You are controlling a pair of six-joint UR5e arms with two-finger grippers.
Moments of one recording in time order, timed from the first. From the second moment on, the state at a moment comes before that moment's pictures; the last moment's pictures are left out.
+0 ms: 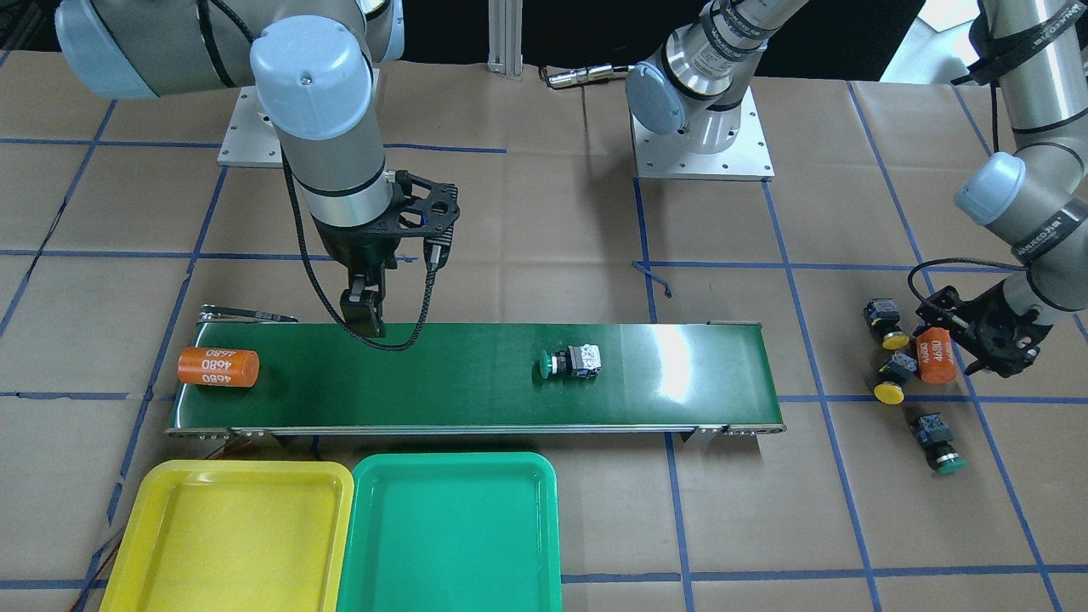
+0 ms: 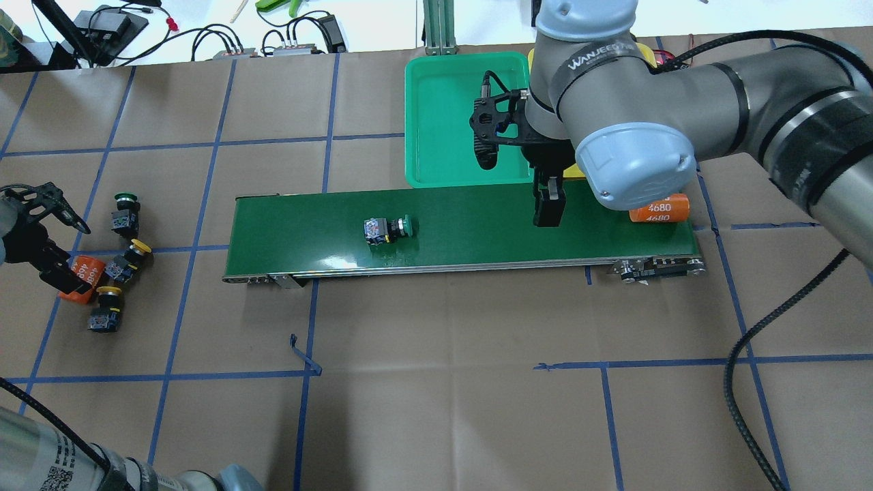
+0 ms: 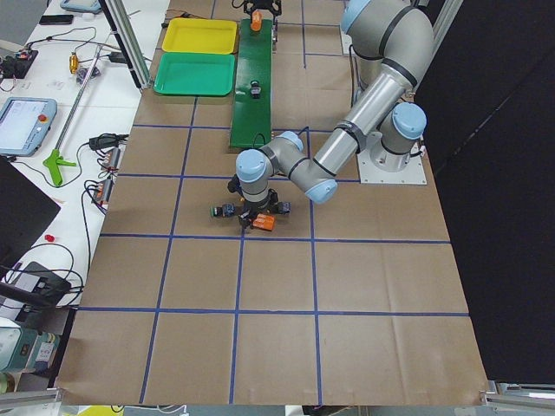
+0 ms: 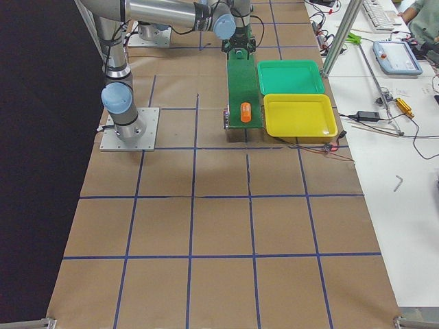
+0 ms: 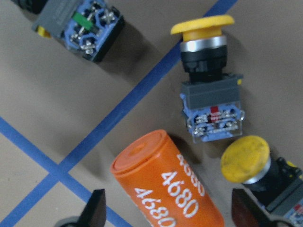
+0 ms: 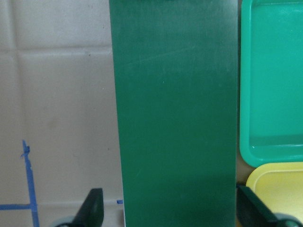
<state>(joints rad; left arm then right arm) -0.83 -1.99 -1.86 -0.91 1.64 1.53 1.80 -1.38 1.68 -1.92 -1.58 -1.31</state>
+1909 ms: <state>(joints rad) -1.31 -1.82 -1.76 -1.19 1.56 1.68 1.85 -1.13 1.65 -2.05 -1.60 -1.26</state>
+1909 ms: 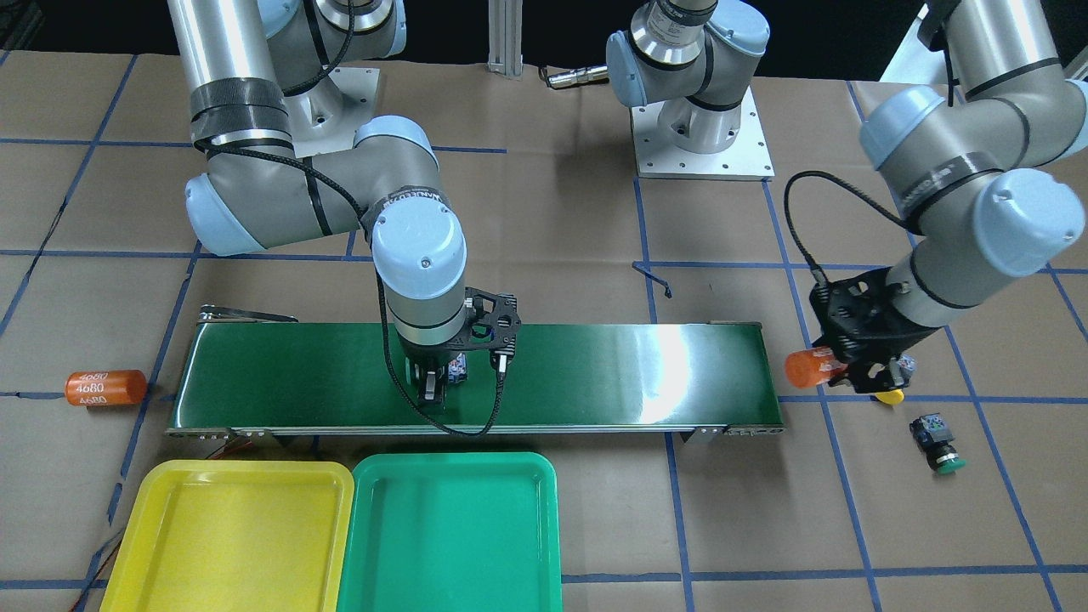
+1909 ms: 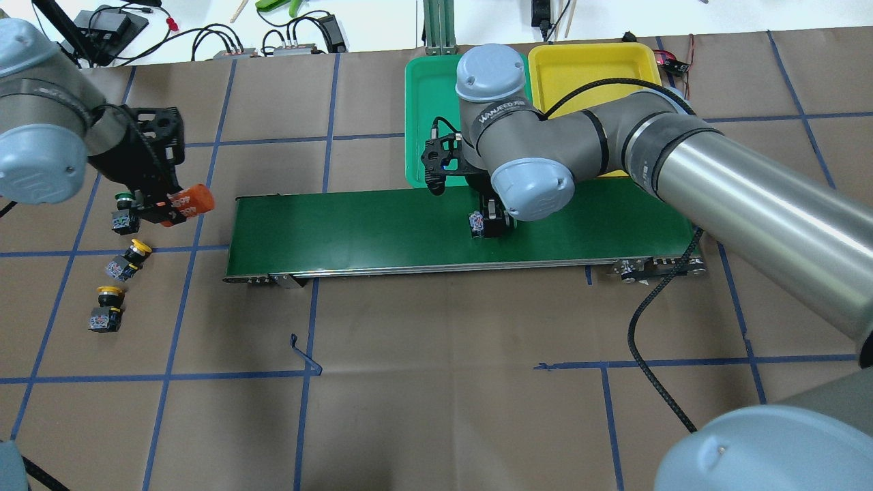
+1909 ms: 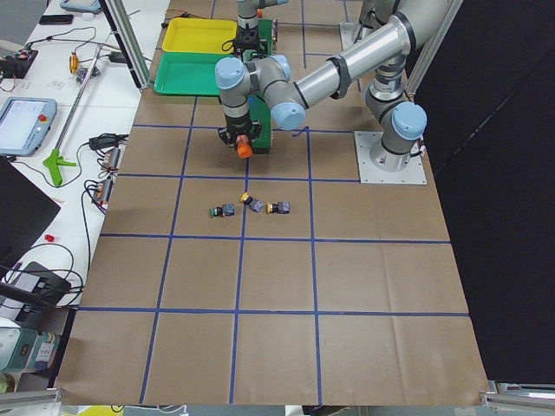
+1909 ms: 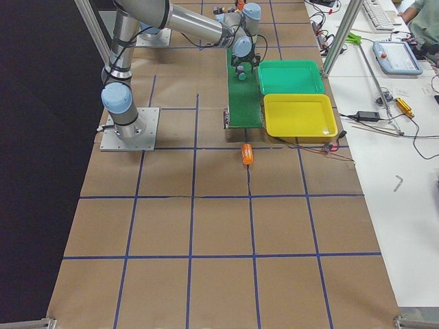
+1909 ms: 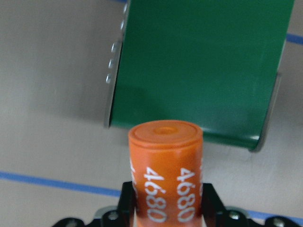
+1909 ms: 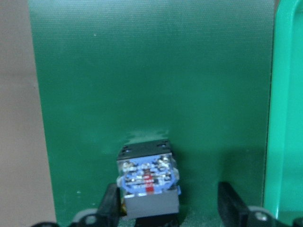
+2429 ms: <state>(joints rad) -1.47 -1.83 -1.81 -1.17 1.56 1.66 1.78 -1.18 1.67 -2.04 -1.61 -1.36</state>
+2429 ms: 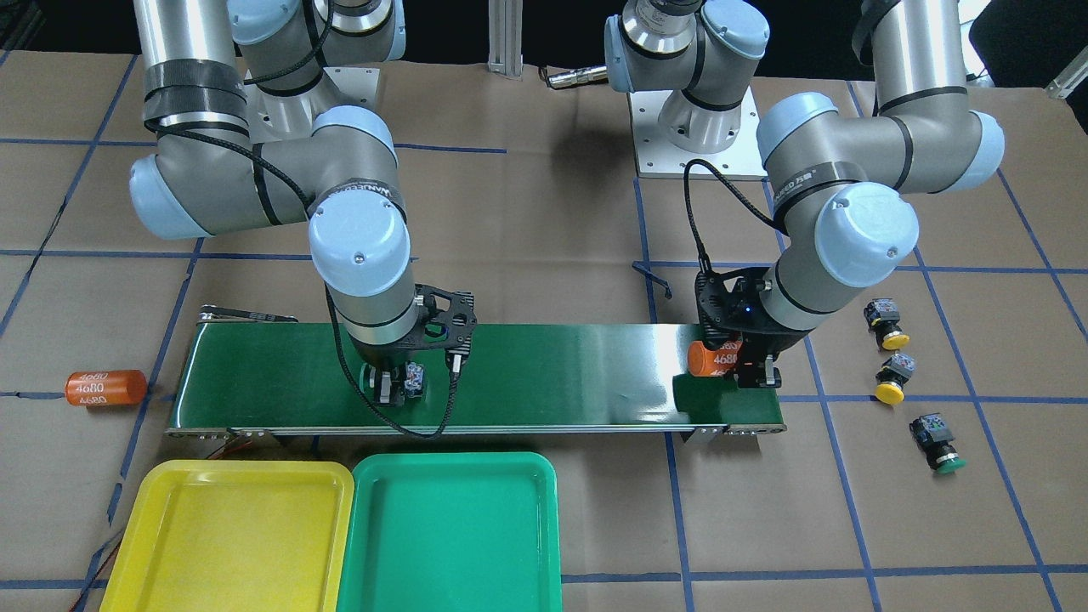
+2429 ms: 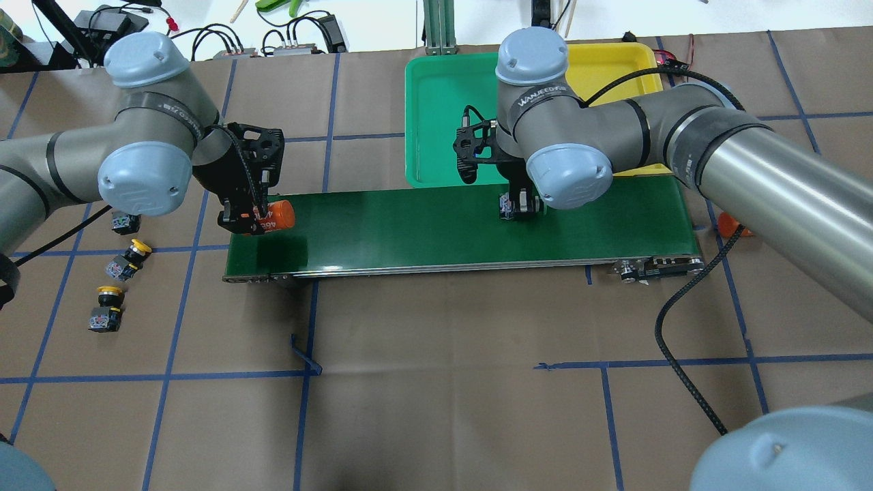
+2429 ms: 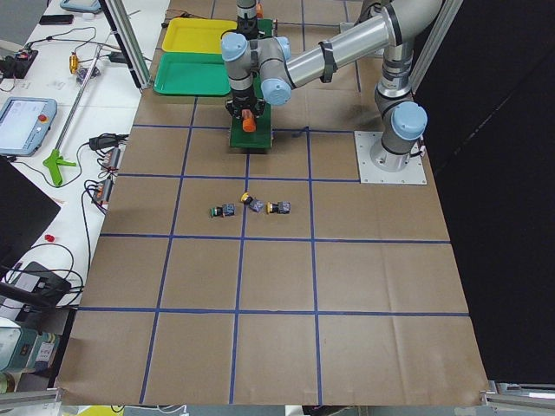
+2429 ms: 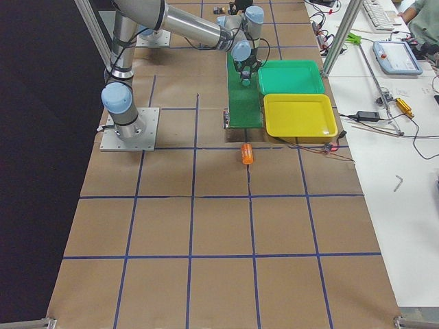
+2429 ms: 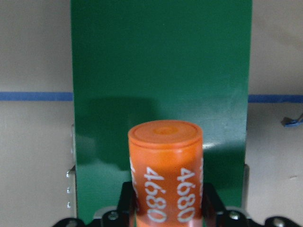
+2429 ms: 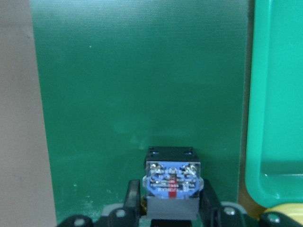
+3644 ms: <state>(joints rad) -0.94 -1.72 -1.91 -1.20 1.56 1.54 1.84 -0.91 1.38 -2.26 -1.54 -1.36</state>
